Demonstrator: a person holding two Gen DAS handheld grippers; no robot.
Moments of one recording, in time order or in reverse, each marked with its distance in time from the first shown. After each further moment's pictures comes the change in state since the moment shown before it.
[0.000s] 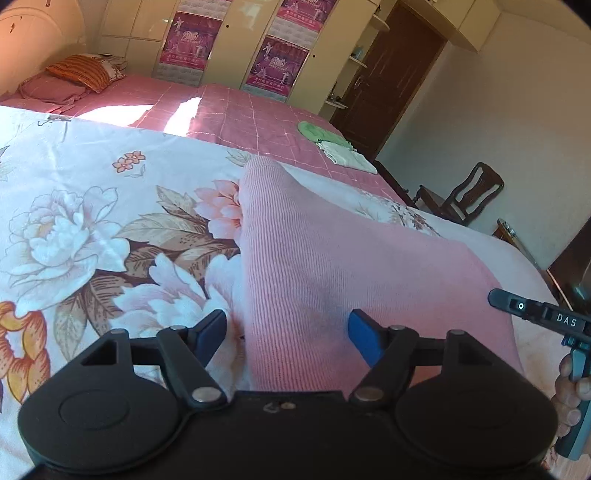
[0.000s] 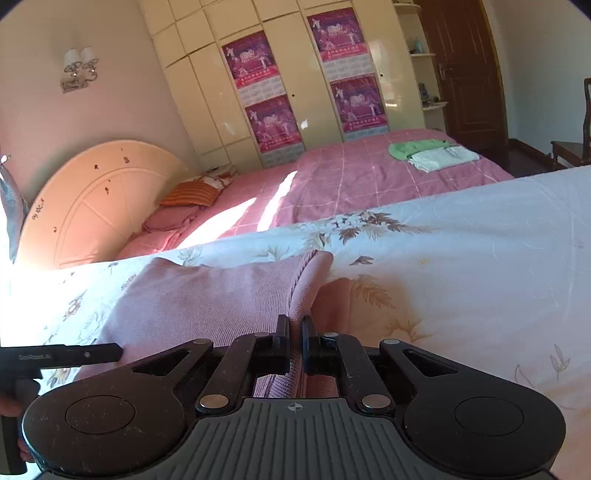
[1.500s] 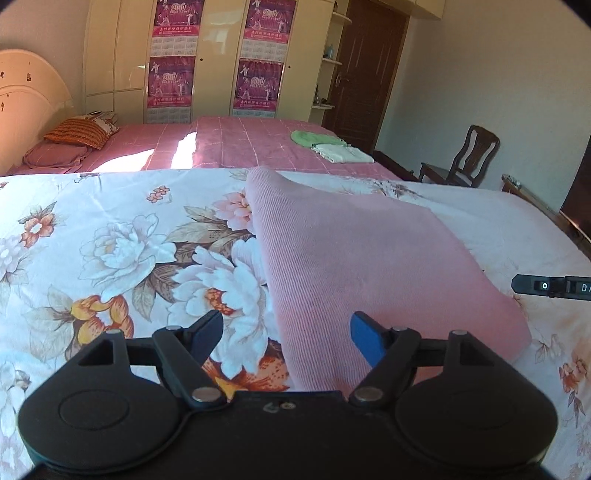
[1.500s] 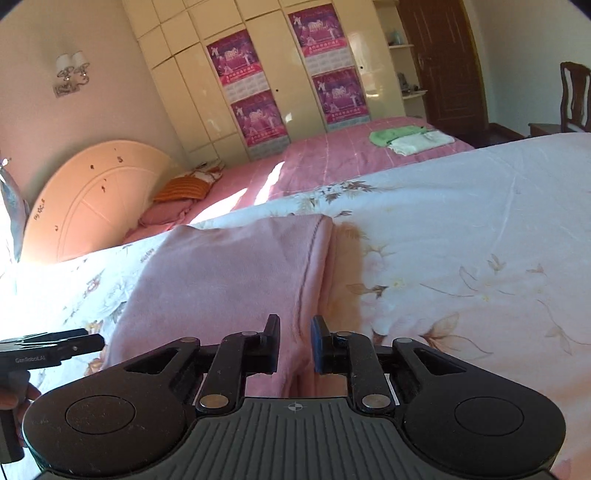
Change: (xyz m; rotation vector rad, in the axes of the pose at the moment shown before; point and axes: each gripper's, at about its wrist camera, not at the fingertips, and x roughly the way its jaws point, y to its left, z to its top) left arm -0.074 -0.024 -0.040 0.232 -0.023 0.112; right arm -0.068 0.025 -0.047 0.054 0.044 -0.005
